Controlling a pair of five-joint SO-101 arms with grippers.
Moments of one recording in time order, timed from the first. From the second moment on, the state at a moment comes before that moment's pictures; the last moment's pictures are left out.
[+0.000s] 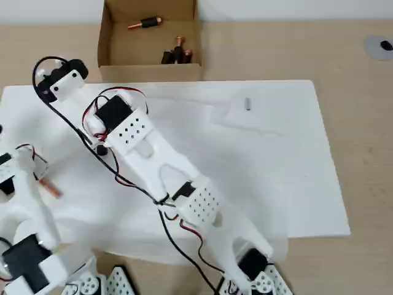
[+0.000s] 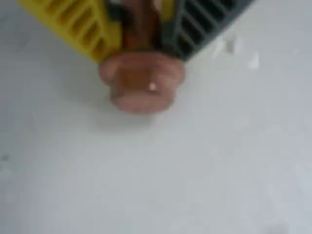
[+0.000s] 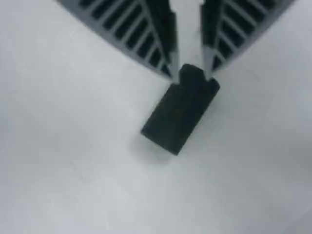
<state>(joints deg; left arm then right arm) -40.4 -12.2 46.7 44.7 7.3 -52.6 55.8 -77.0 93.6 -13.3</state>
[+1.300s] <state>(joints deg) -47.3 -12.2 21.6 81.6 5.7 -54.1 61.9 -76.8 87.8 -15.5</state>
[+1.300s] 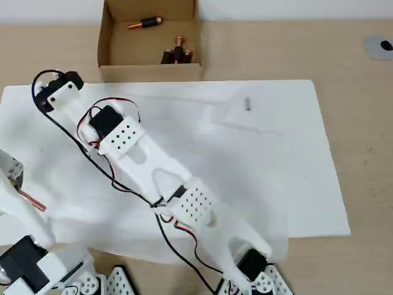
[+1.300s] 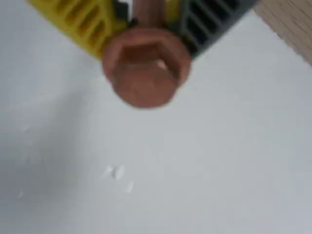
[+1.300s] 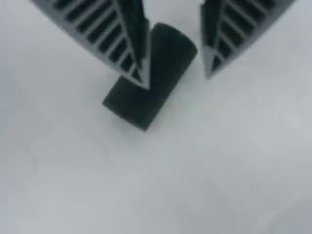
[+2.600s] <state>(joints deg) -52.0 -19.7 14.9 81.7 4.5 -55.2 67.6 -83.1 90.2 -17.9</state>
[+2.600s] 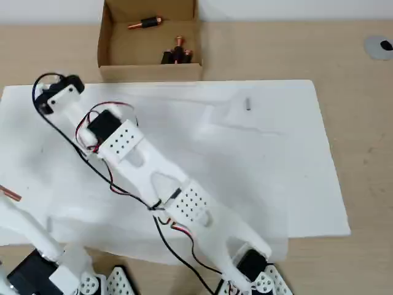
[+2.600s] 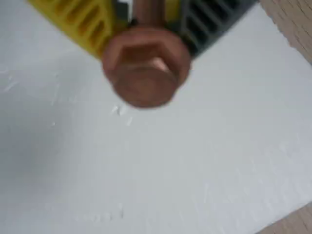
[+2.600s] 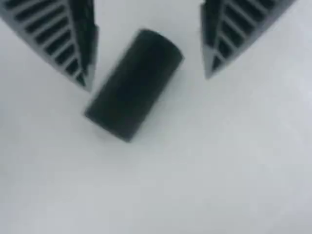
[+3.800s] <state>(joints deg) -54.6 -22.9 16.9 81.7 1.6 -52.2 74.2 -84.8 91.3 -20.0</state>
